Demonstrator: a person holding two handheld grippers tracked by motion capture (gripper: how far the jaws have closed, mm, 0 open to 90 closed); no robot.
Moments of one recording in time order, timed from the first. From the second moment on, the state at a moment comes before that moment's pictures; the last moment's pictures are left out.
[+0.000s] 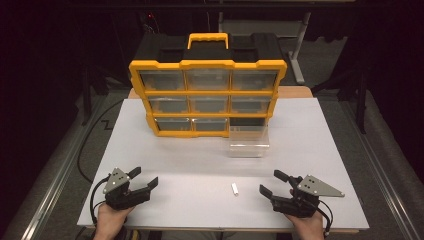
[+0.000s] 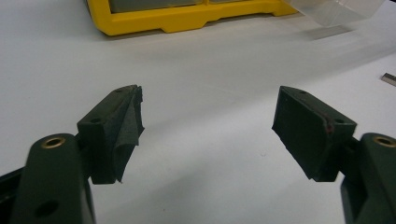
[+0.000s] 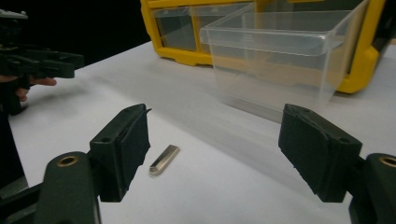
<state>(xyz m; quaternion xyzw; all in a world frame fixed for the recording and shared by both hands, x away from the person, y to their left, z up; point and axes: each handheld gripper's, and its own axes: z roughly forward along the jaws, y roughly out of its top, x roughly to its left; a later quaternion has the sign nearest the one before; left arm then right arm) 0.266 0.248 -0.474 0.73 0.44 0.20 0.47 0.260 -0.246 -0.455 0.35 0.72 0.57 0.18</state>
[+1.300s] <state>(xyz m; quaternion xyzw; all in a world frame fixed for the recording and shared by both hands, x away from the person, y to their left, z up) 0.265 0.249 -0.473 0.73 0.44 0.20 0.47 0.289 -0.171 -0.447 0.32 0.79 0.52 0.09</state>
